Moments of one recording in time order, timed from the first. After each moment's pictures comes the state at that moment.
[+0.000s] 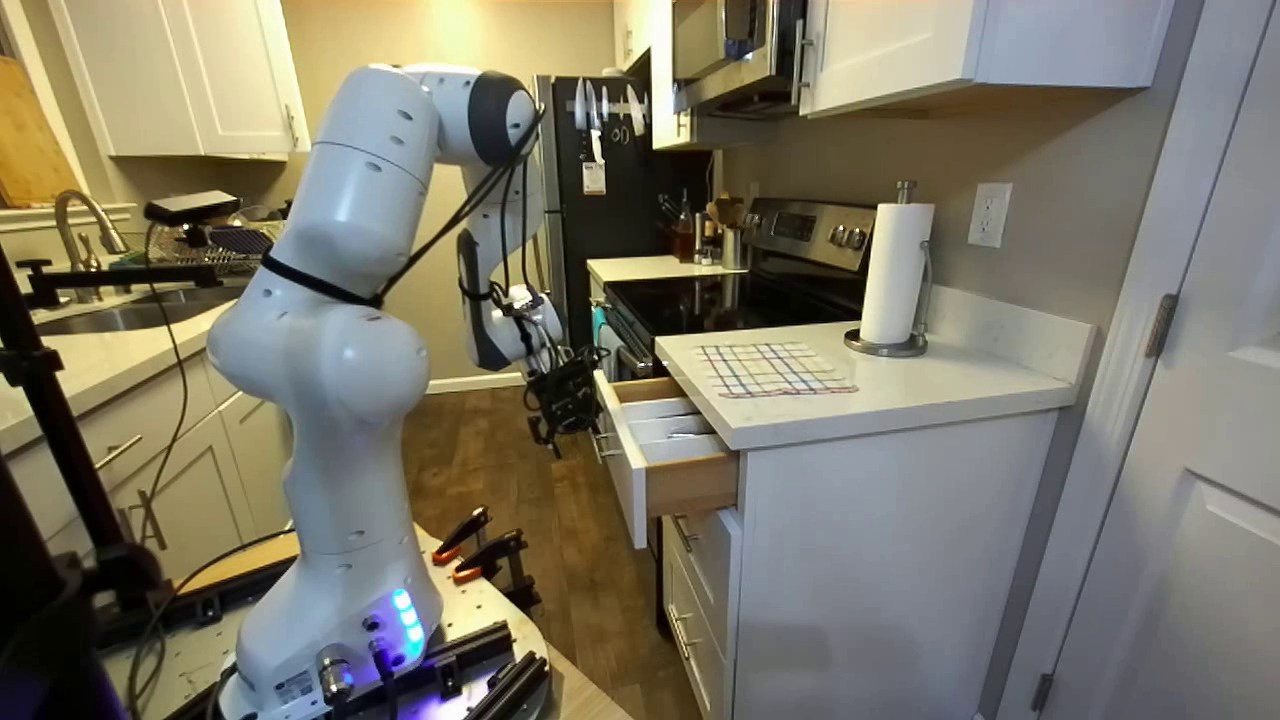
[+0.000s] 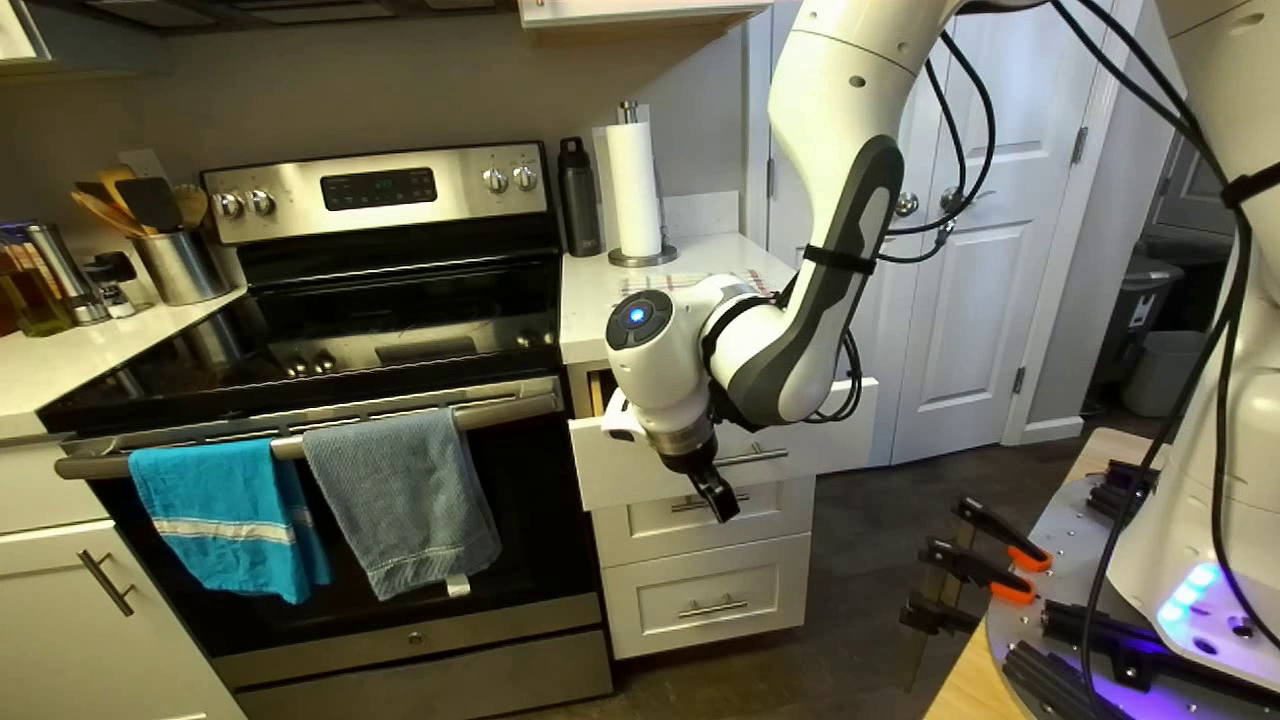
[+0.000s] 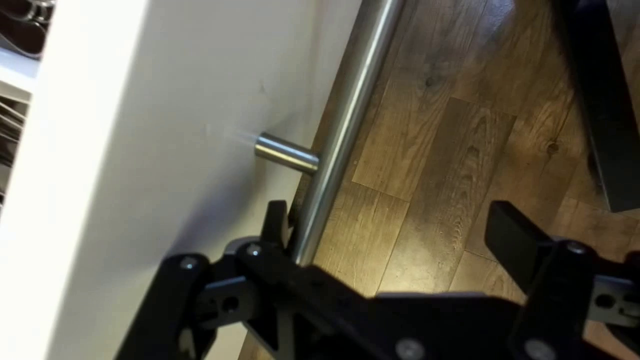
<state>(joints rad) 0.26 0.51 0.23 -2.23 -0.93 2.46 0.01</state>
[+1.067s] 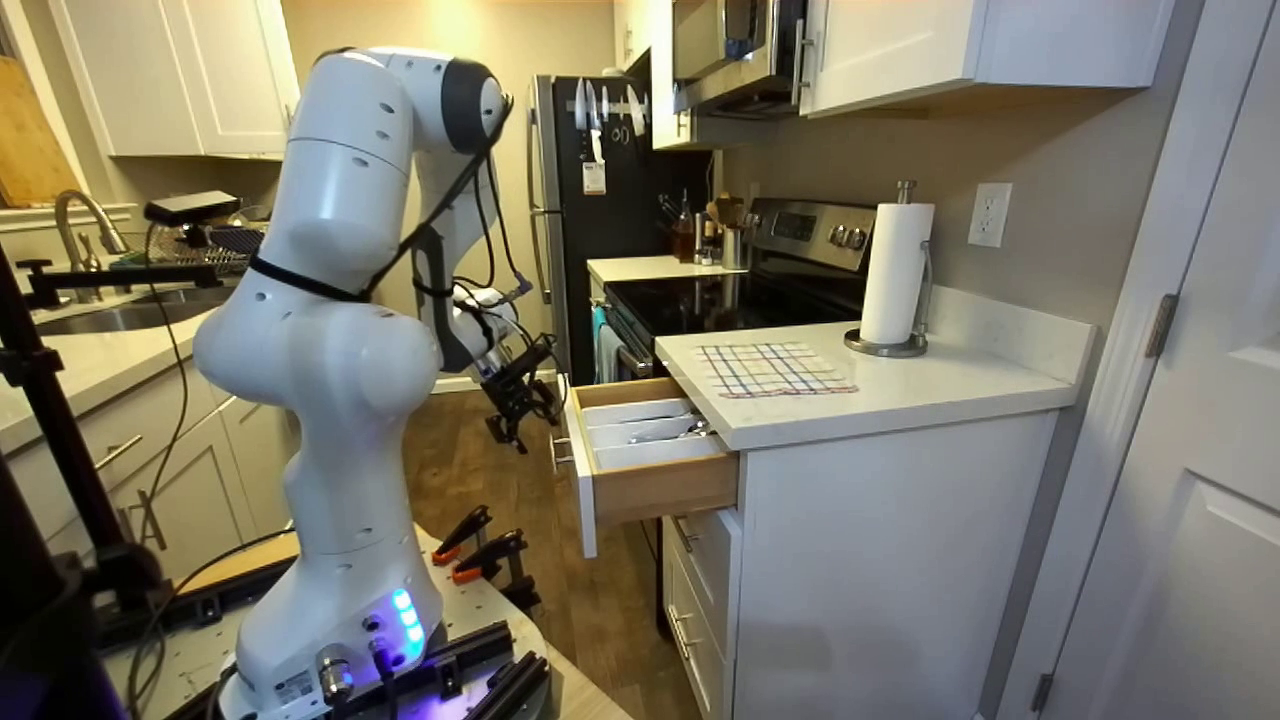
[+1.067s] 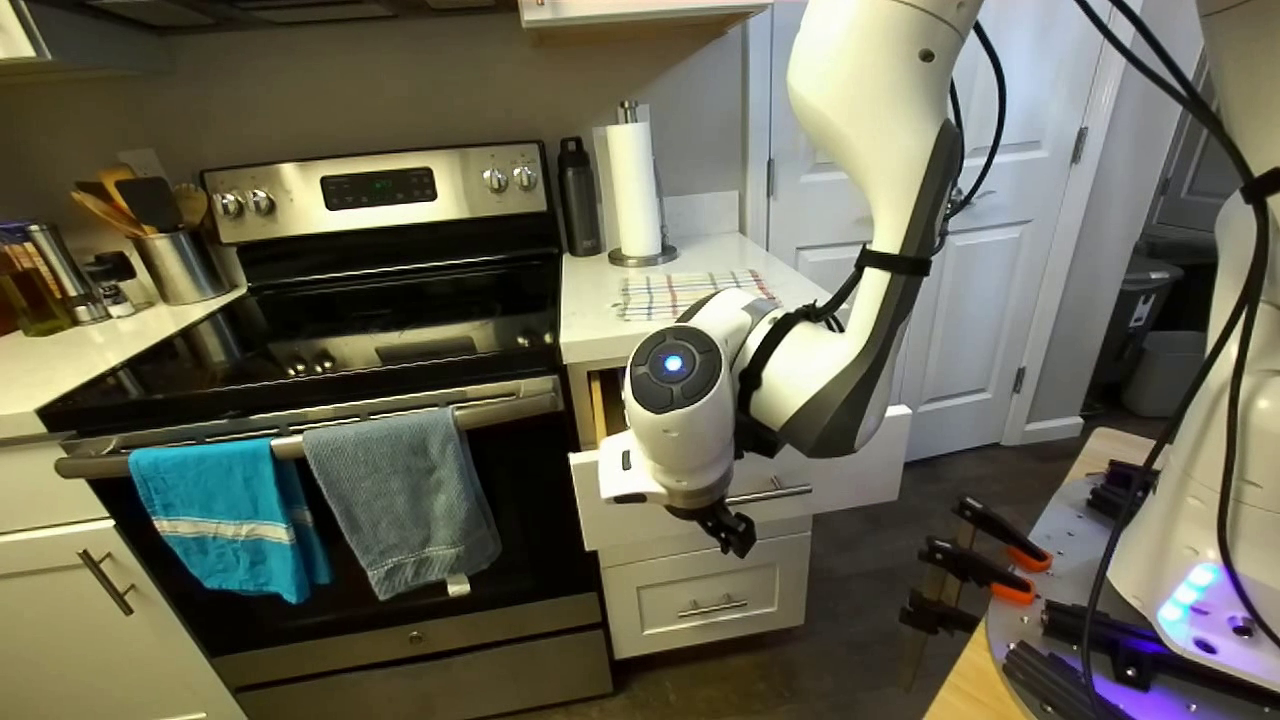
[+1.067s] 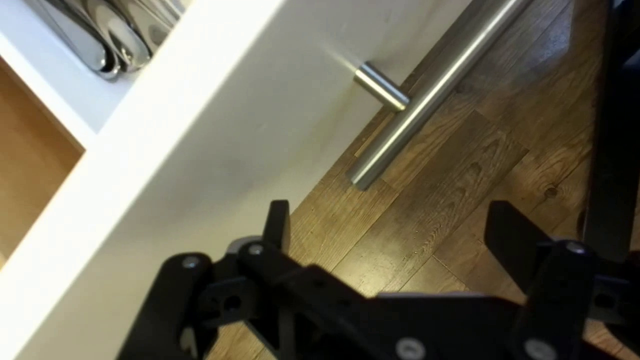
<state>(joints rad) 0.40 0.44 0.28 -2.32 -1.13 2.46 0.01</state>
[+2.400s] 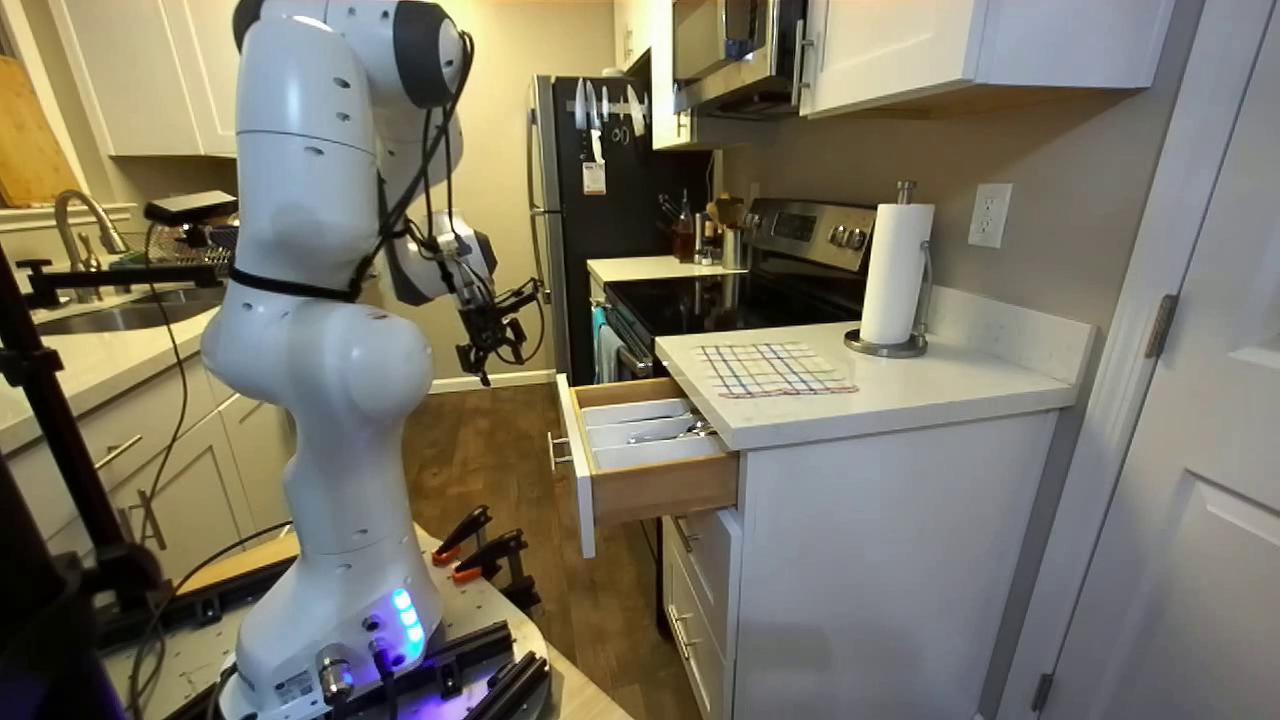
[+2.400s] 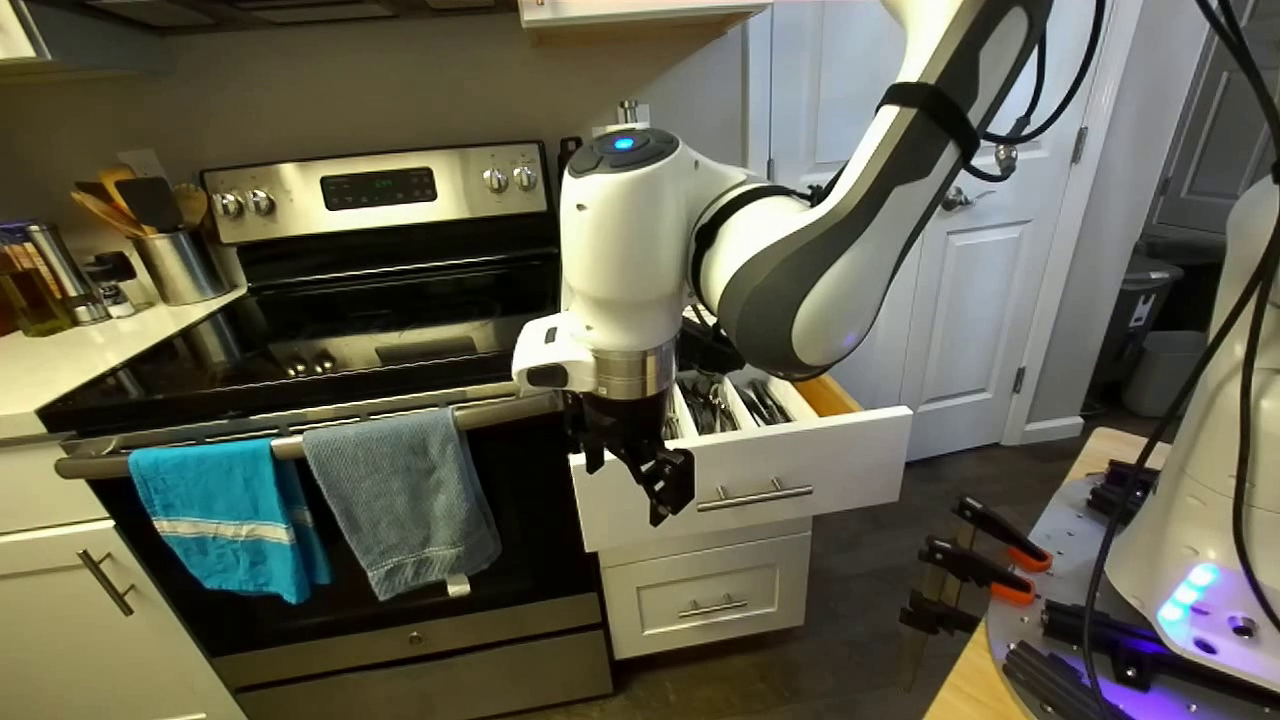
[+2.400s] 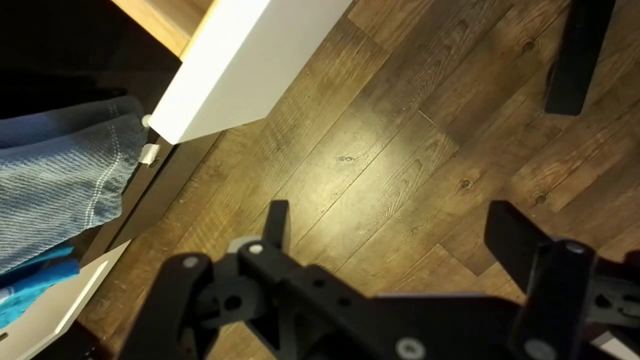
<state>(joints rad) 0.32 0.20 0.44 -2.31 -0.57 2.56 -0.43</state>
